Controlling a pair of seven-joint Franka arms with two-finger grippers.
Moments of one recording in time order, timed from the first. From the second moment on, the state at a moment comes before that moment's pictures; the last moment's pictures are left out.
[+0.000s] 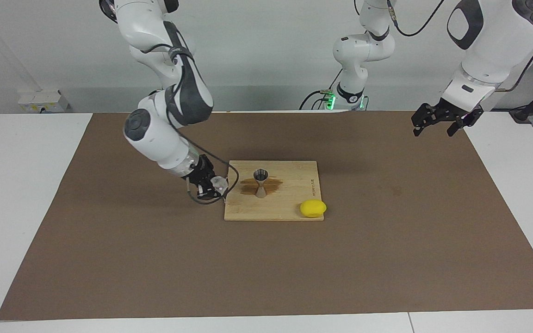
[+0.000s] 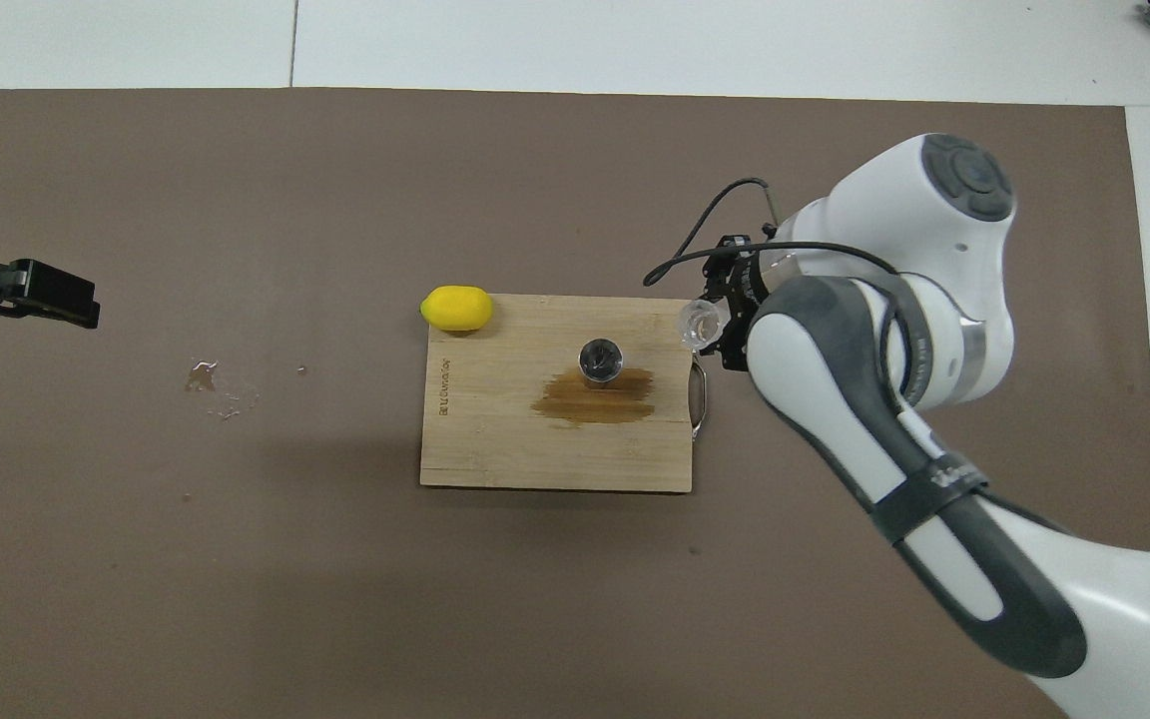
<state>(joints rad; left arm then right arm) 0.06 0.03 -0.10 -1.57 0.01 1.56 0.06 0.09 0.32 0.08 -1.77 0.46 2.03 1.47</state>
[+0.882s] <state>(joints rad) 0.04 0.03 -0.10 -1.57 0.01 1.56 0.05 -0.26 0.39 0.08 -1.93 0.67 2.00 0.91</state>
